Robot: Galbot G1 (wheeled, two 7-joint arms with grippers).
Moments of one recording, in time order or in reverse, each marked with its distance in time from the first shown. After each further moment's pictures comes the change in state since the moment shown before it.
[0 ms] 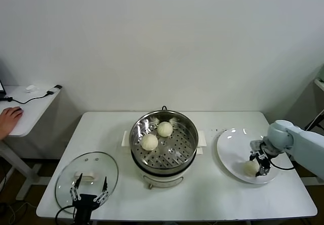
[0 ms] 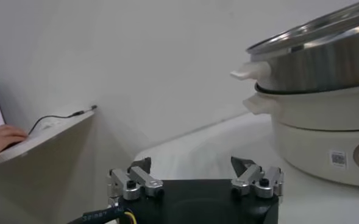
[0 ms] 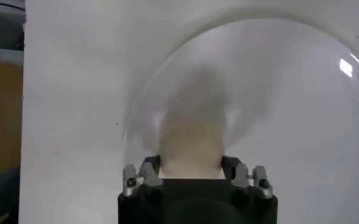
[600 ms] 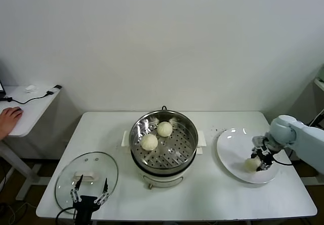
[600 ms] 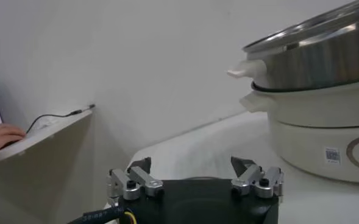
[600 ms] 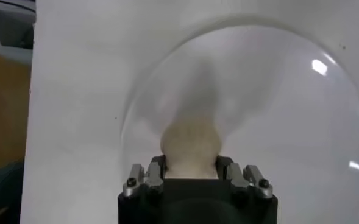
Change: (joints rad) left arm 0.014 0.002 0.002 -0.002 -0.002 -0.007 -0.002; right arm 0.138 0.001 -0.029 0.032 -0.011 0.120 -0.055
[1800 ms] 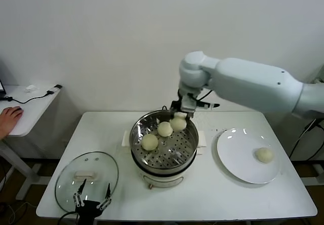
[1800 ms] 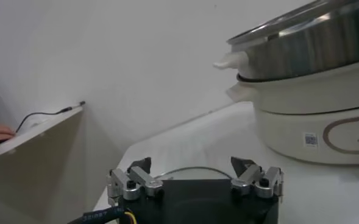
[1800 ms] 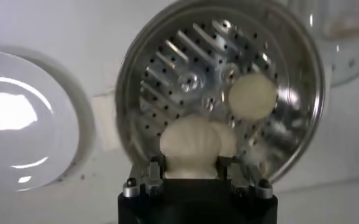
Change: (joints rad) left arm 0.031 -0.004 0.017 -0.005 0.039 0.001 0.007; right arm 0.455 0.599 -0.238 0.158 -0.054 0.520 -0.092
